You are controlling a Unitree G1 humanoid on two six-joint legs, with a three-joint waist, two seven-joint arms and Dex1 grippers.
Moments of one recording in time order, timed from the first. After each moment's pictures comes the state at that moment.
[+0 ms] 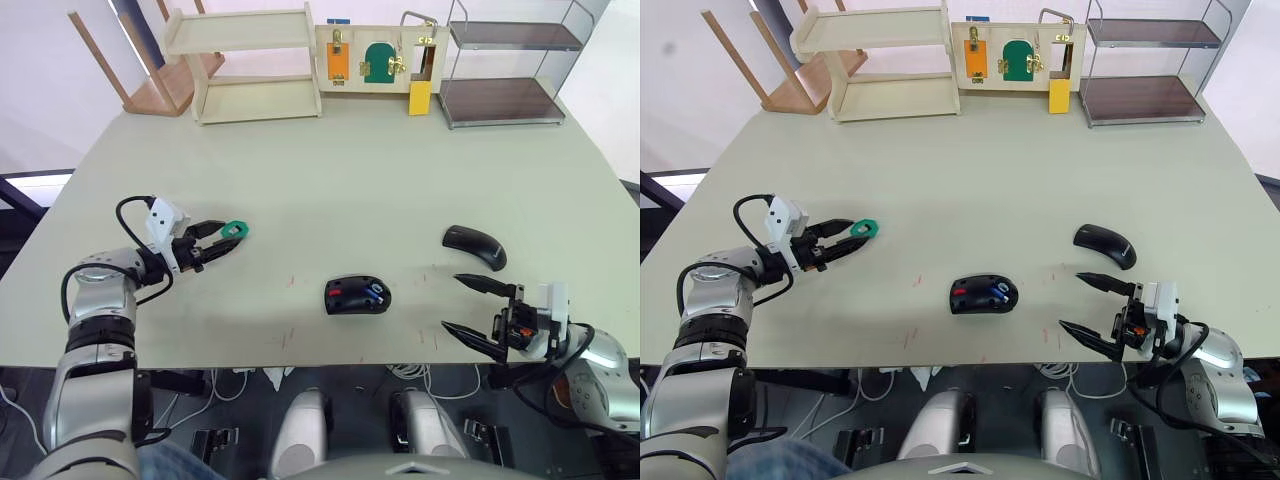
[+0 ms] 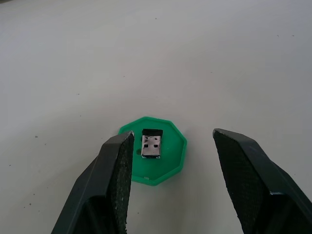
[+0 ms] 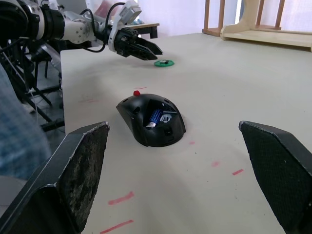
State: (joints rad) left arm -0.59 0.74 0.20 0.90 -0.23 -0.11 -1.20; right arm 0.07 -0.50 -0.10 -0.01 0.57 -0.16 1.27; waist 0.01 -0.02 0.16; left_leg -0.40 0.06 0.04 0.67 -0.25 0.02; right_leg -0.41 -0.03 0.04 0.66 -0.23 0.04
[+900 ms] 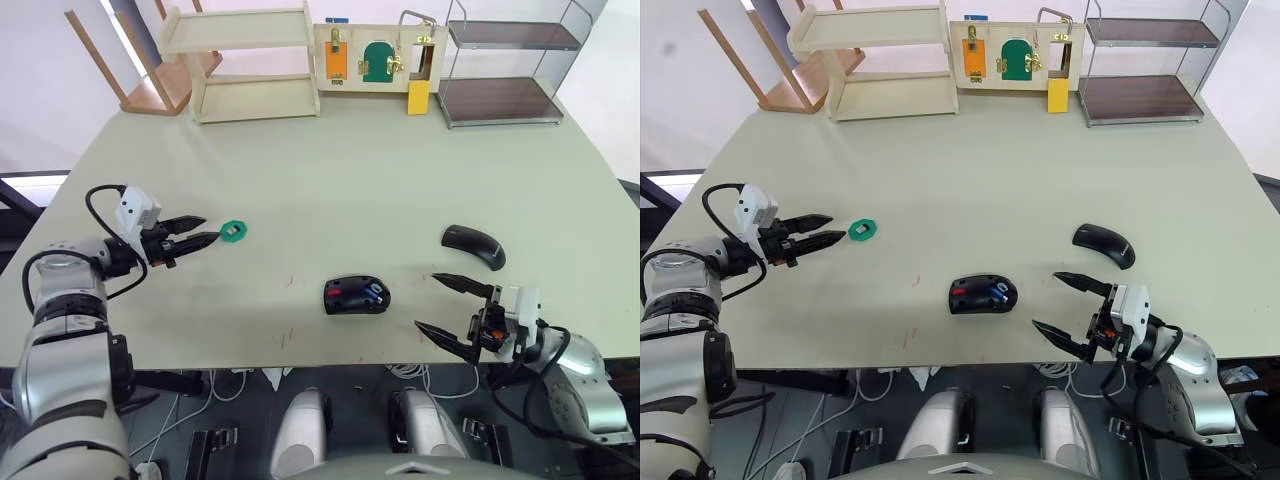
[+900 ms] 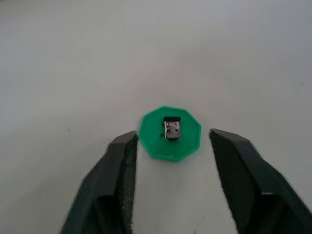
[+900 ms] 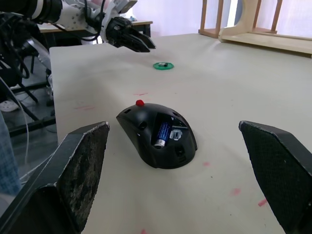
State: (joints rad) left arm -0.78 0.85 0.19 1.25 -0.14 -0.22 -1.36; right arm 0.12 -0.42 0.01 -0.18 0.46 -0.14 1.07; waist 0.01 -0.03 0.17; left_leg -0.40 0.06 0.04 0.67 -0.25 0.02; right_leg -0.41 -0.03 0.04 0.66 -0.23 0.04
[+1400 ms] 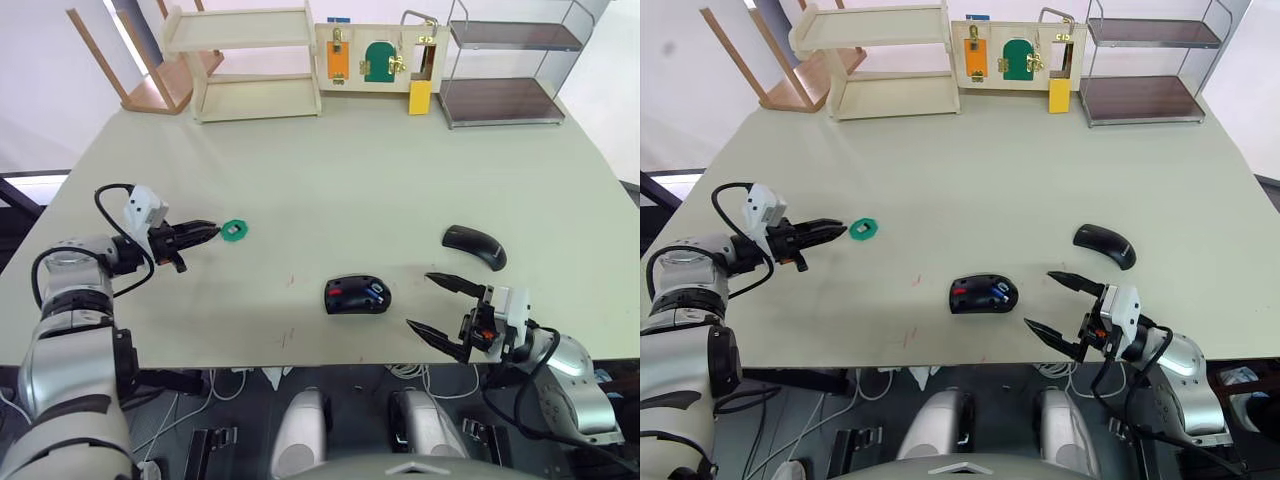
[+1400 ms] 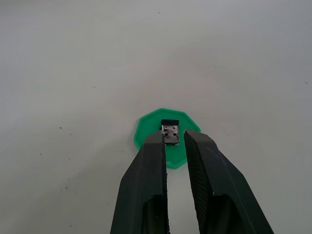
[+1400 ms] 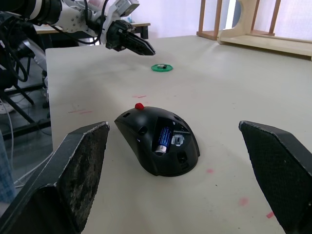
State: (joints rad) left arm -0.82 0.82 0.19 1.27 -0.12 -0.23 -1.34; right arm 0.12 -0.41 0.03 -0.17 0.44 -0.16 1.04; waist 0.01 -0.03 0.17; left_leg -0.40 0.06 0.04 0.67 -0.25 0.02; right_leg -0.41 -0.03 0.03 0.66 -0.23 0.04
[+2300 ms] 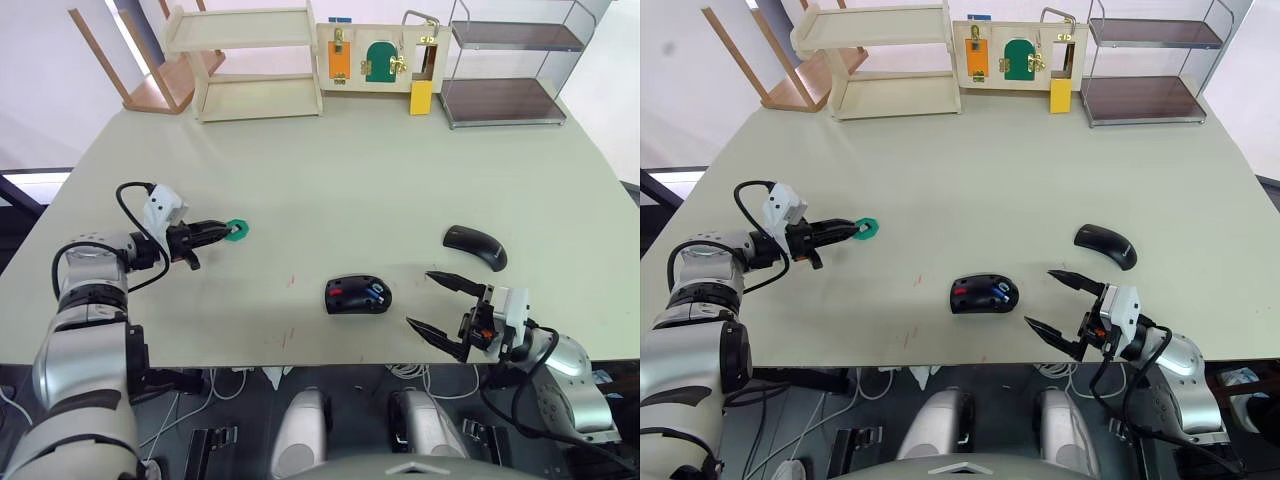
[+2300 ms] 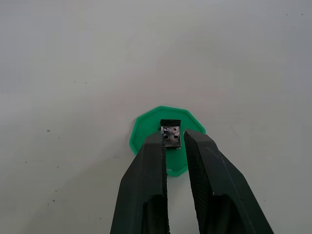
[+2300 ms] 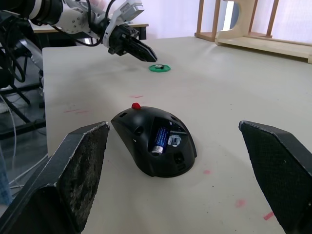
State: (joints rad) left arm -0.84 0.79 0.15 1.27 -0.06 -0.23 -1.28; right arm 0.11 -0.40 0.03 -0.15 0.43 -0.18 1.03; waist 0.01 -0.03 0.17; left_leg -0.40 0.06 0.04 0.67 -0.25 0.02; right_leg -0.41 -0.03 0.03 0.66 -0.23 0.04
